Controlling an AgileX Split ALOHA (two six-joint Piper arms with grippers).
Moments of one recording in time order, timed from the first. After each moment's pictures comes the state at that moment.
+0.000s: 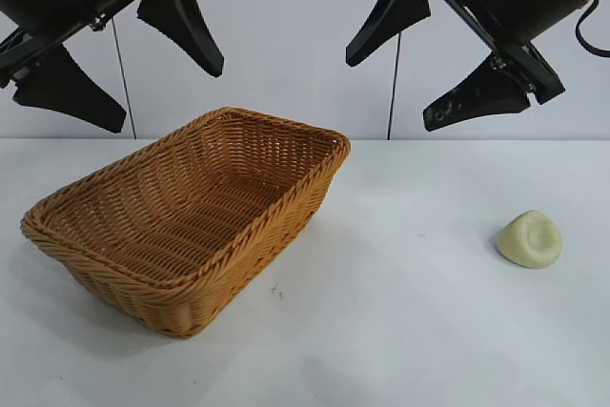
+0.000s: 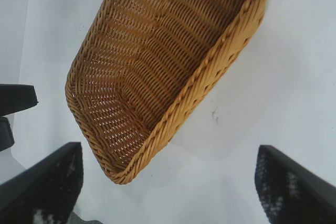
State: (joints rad) left arm -0.34 1.60 -1.14 -0.60 0.70 0.07; right arm 0.21 1.62 -1.11 0.85 0.79 -0.35
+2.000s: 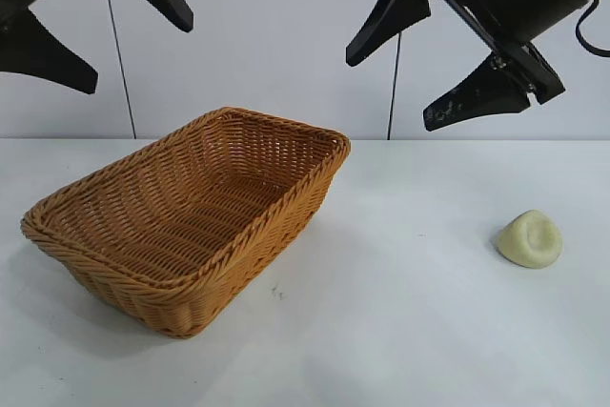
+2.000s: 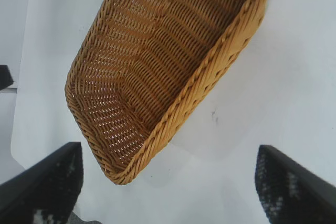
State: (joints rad) left arm -0.28 1.45 -1.14 -0.44 0.79 -0.19; right arm 0.21 1.62 -1.11 0.85 0.78 -0.35
